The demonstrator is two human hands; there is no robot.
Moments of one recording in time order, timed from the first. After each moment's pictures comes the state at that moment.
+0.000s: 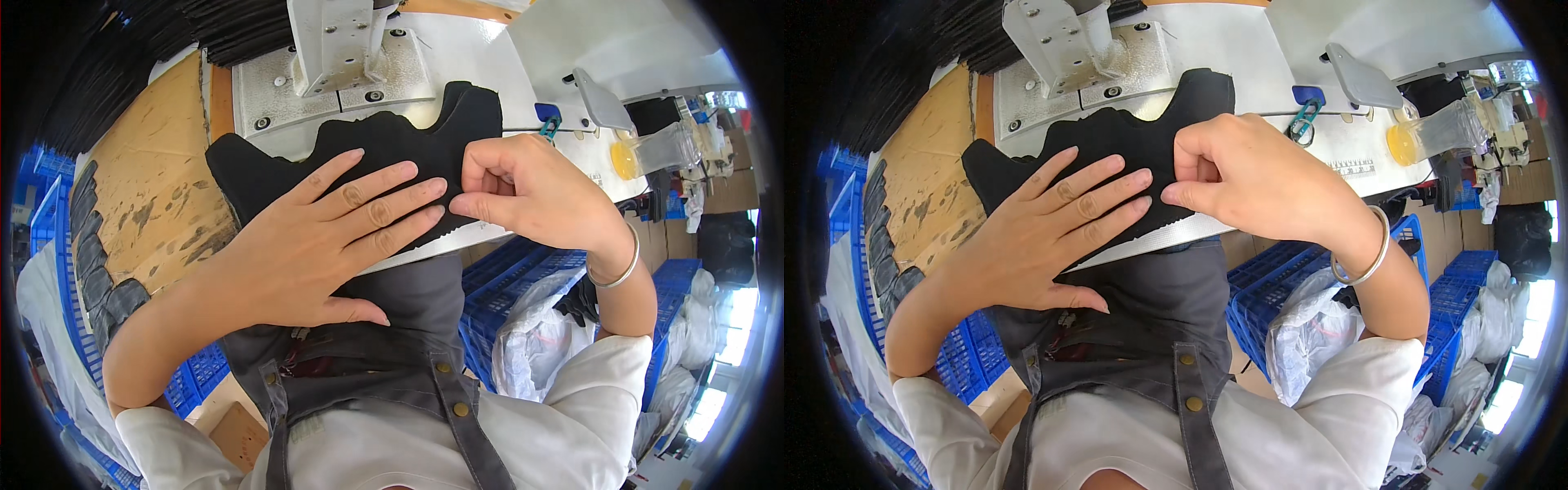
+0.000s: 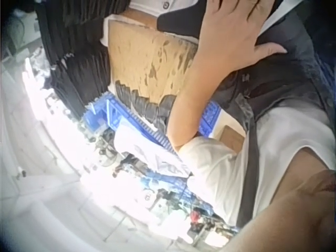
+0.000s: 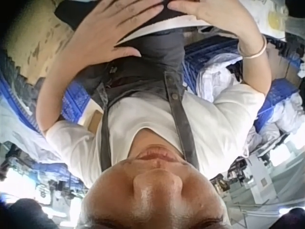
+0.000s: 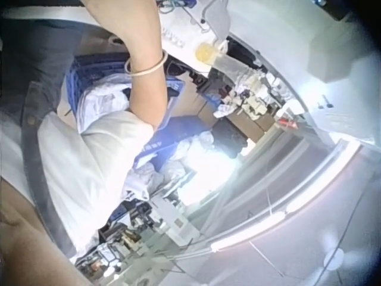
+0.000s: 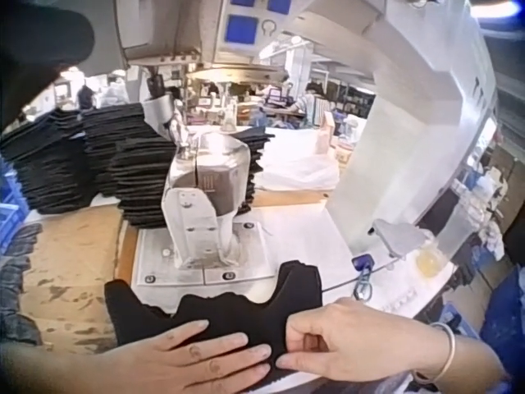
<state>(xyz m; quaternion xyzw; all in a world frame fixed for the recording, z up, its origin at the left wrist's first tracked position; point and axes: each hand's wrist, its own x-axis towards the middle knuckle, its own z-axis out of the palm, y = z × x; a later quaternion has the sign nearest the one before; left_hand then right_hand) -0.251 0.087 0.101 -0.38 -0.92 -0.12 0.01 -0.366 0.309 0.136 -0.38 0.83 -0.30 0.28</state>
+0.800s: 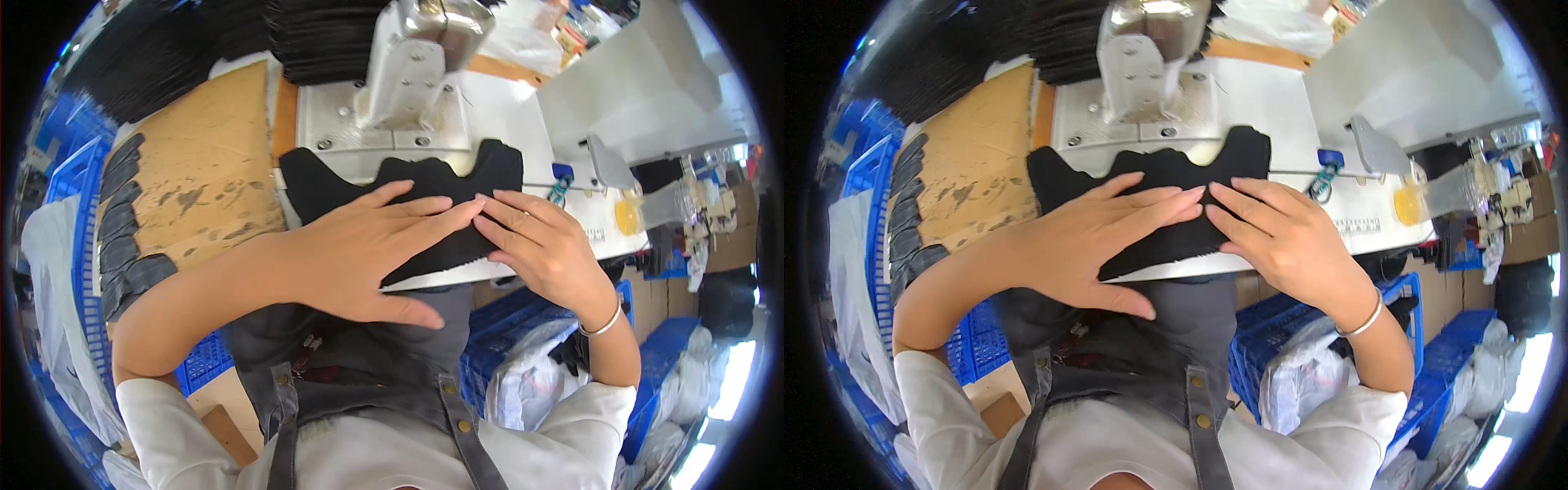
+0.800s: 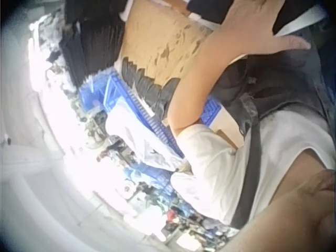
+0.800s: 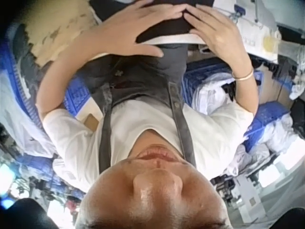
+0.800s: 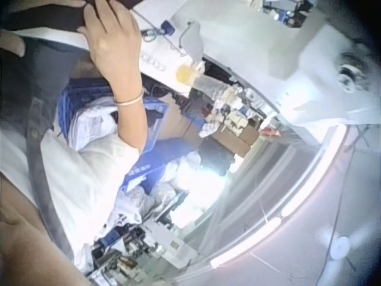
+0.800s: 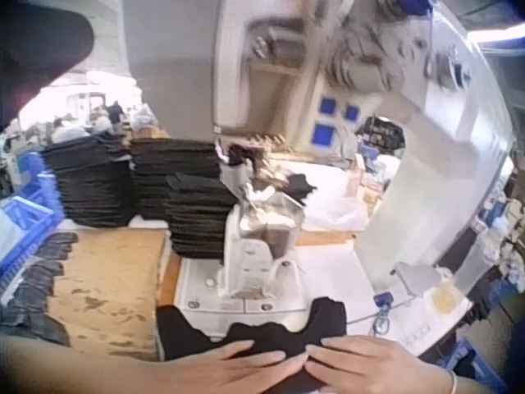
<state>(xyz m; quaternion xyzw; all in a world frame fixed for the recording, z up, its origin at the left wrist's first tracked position) -0.254 0.081 0.102 -0.34 -0.89 -0.31 -0.02 -0.353 0.327 0.126 -0.64 0.75 -0.09 -0.12</state>
